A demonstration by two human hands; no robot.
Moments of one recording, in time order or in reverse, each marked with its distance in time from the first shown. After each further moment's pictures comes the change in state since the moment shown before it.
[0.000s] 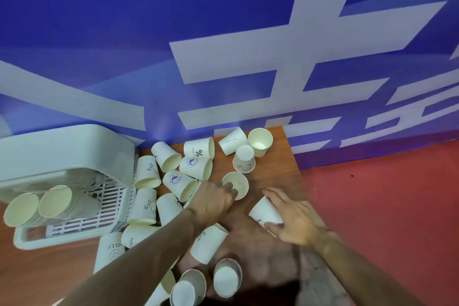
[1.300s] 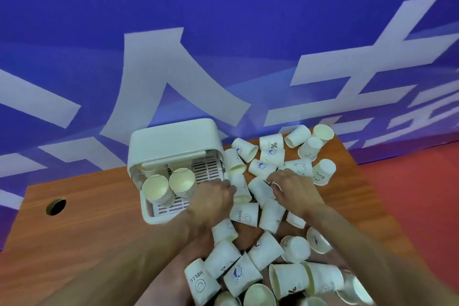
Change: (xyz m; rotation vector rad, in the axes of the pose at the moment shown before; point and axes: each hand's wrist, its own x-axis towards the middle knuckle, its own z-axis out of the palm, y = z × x) left_hand -0.260 -0.162 0.029 -0.130 0.292 -0.016; right_hand 0.040 -0.304 -0.023 -0.134 0.260 0.097
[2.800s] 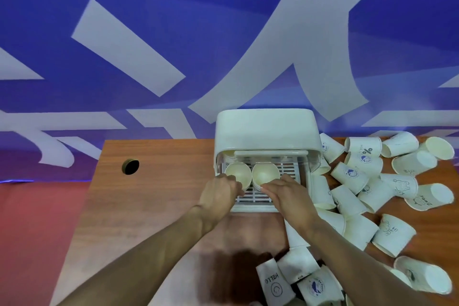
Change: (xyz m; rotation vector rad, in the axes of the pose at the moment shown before) left_hand -0.107 -0.156 0.055 -0.221 -0.172 -0.393; right_hand 0.092 -0.190 0.102 0.254 0.036 -0.274
